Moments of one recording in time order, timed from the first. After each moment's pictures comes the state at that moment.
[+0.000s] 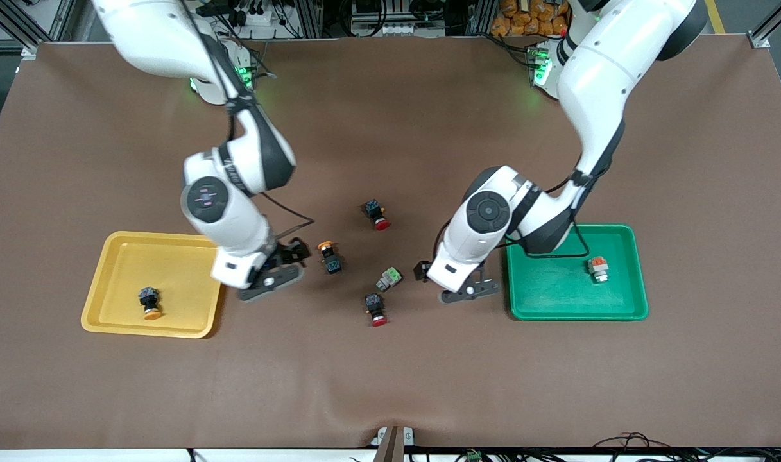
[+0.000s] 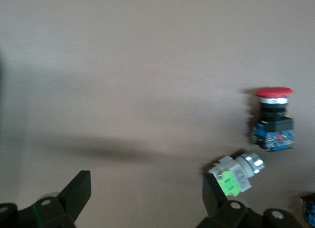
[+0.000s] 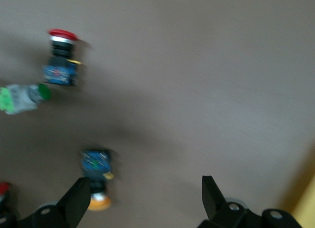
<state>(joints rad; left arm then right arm) -0.27 0.81 -0.41 -1.44 0.28 2.35 -0.86 0.52 0.53 -0.07 -1.70 0.11 2.36 -0.07</state>
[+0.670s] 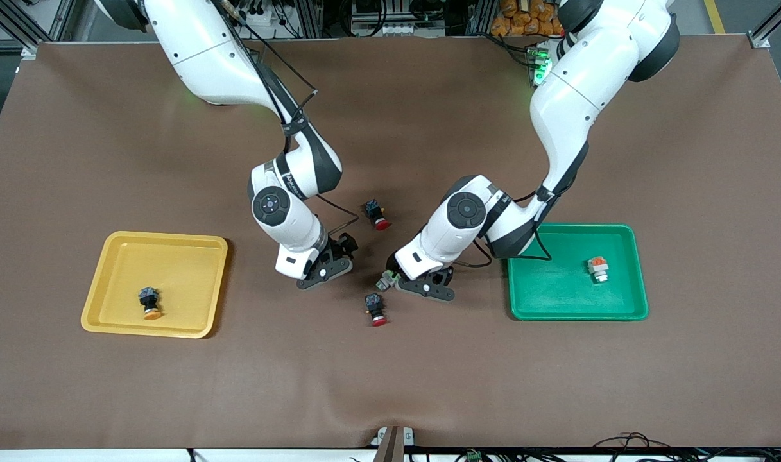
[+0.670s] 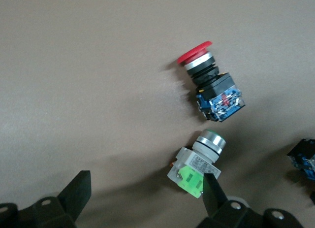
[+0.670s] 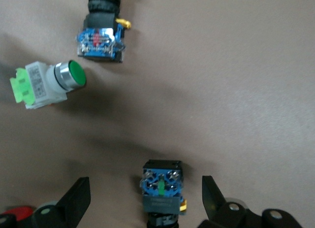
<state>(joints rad) -0.32 0.90 -0.41 -1.44 0.28 2.56 -0.50 0.60 0.66 -0.06 -1.74 0.28 2.50 -0.07</state>
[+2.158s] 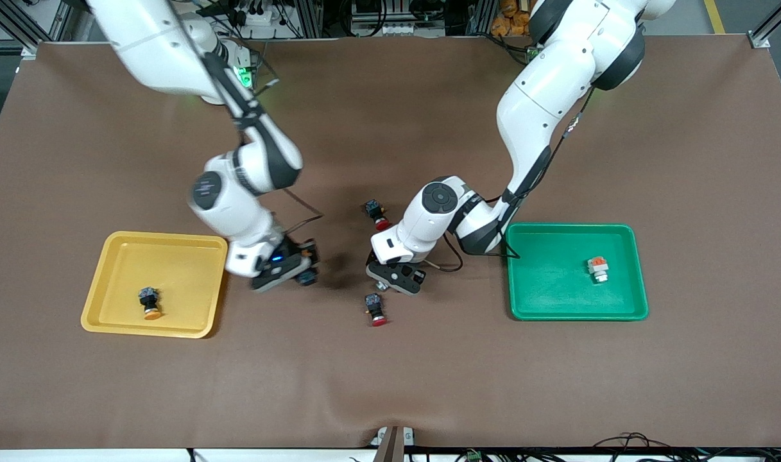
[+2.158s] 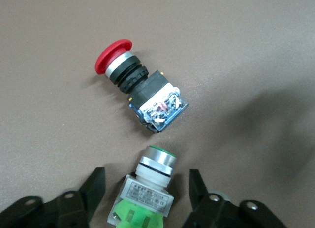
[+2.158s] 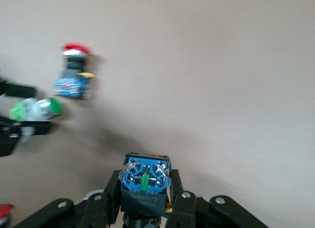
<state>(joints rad) -0.49 1.00 -0.28 -1.38 0.28 2.76 -0.41 0.24 0.48 0.13 -1.92 0.29 2.66 -0.27</state>
